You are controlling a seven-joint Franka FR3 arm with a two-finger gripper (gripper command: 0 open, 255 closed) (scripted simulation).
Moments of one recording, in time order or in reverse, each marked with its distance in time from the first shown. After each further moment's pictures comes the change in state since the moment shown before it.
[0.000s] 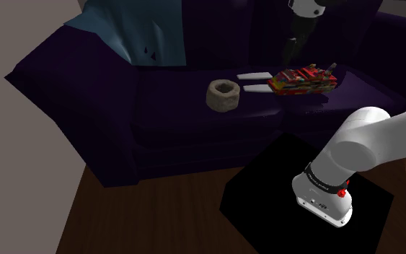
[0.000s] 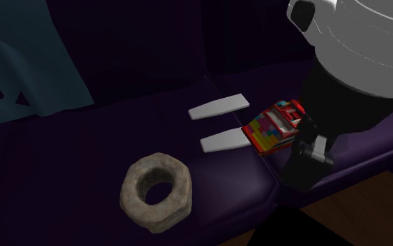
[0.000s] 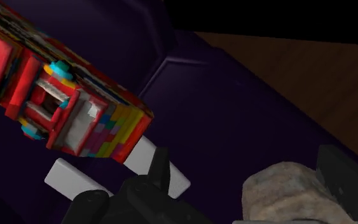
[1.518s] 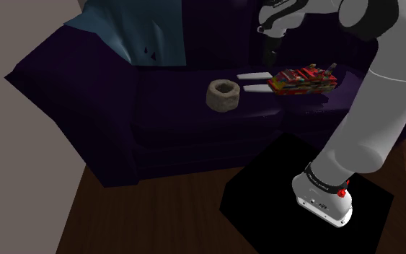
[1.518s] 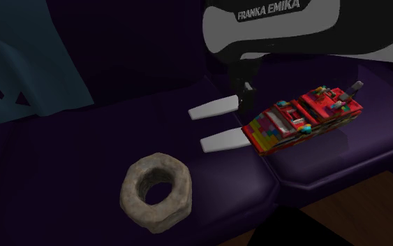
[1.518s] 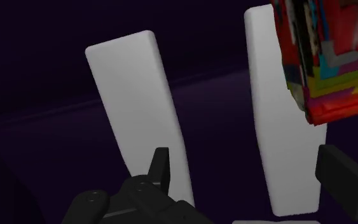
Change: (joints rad) arm 0.123 0.902 -0.491 0.446 0.343 0.370 -1.170
